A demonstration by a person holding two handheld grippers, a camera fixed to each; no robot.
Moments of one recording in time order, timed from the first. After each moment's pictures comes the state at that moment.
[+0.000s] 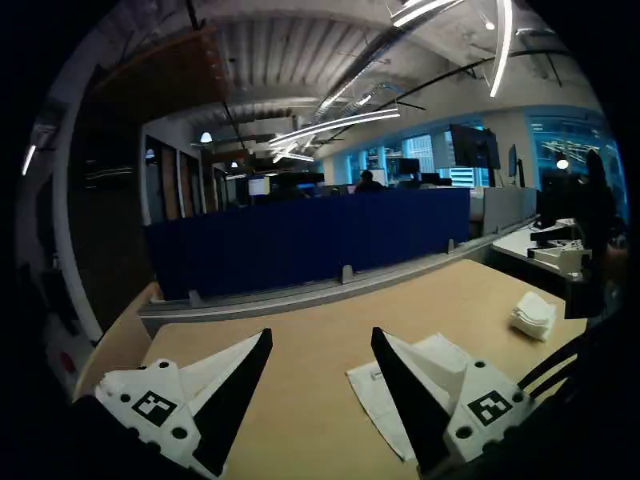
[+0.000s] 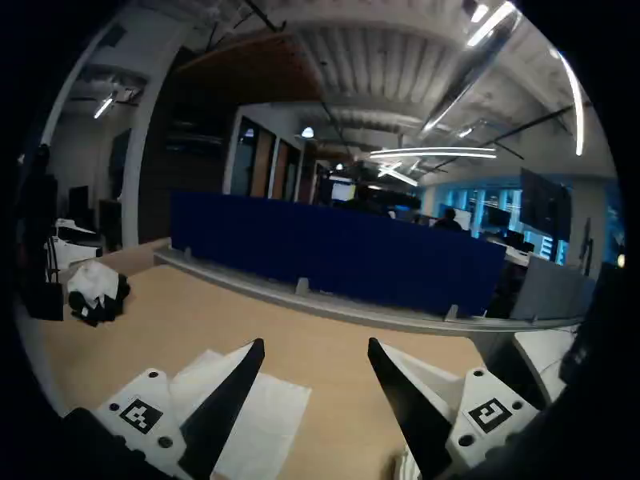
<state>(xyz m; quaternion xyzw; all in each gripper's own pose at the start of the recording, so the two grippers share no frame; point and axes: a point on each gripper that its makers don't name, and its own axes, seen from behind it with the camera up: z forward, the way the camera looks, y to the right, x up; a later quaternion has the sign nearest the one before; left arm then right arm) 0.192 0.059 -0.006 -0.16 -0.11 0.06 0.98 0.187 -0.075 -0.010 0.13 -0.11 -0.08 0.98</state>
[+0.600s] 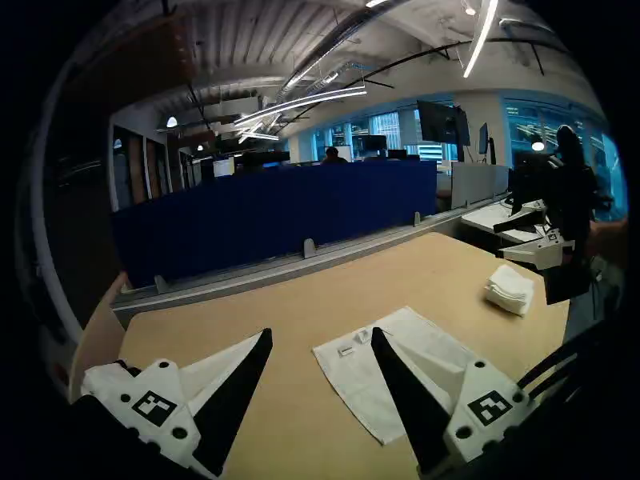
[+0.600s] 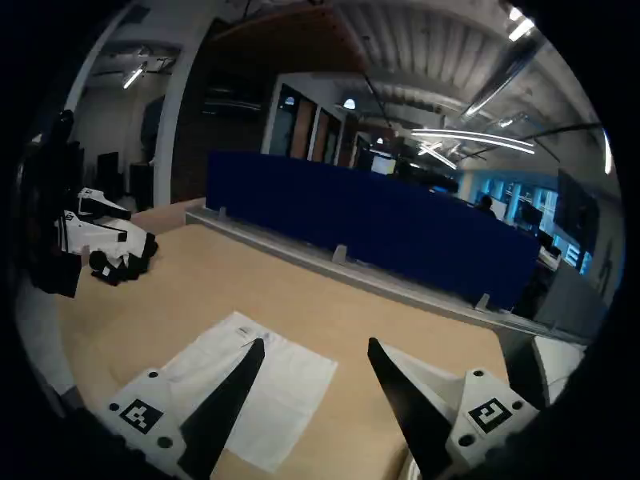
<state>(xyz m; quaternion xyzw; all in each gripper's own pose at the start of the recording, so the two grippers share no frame) 0.152 0.099 -0.021 -0.22 -0.15 0.08 0.96 0.140 -0.100 -0.025 0.19 -0.18 -0.12 0.96</state>
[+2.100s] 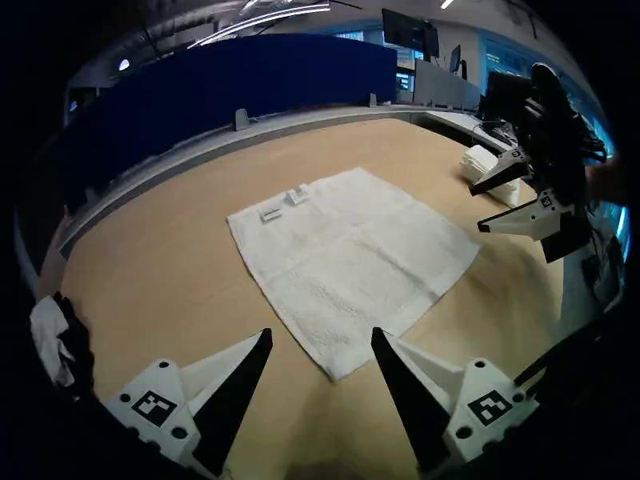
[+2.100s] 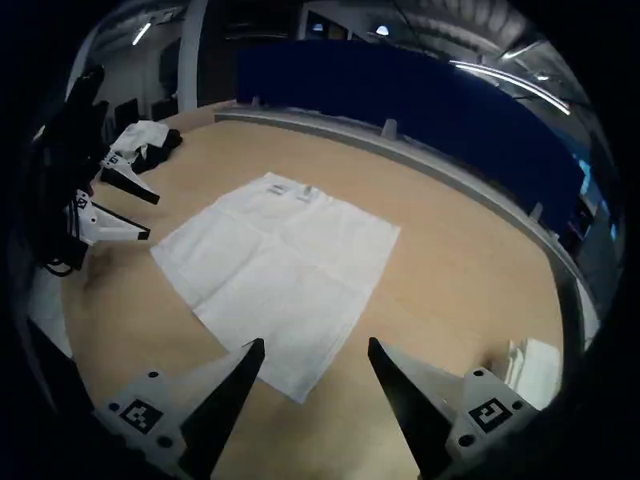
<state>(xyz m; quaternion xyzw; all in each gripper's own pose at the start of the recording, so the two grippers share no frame) -0.080 0.163 -0.079 -0.30 -0.34 0.12 0.88 -0.080 -0.091 -0.090 0.24 -0.35 -0.15 0.89</state>
